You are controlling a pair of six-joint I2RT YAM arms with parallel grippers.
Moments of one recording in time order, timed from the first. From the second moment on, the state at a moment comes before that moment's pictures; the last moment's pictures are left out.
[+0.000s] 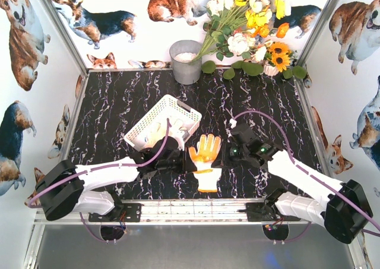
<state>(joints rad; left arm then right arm) -0.94 1.27 0.57 0.09 0.17 -0.79 0.63 1.06 0.66 -0.48 -0.32 0.81</state>
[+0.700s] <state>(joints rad) -0.99 1.35 0.55 0.11 0.20 -0.82 0.75 1.01 0.53 -0.44 -0.28 0.92</state>
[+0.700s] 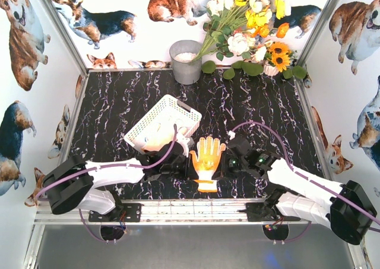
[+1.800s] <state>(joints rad) -1.00 1.35 0.60 0.01 0.20 -0.78 0.78 1.01 0.43 -0.43 -0.24 0.95</state>
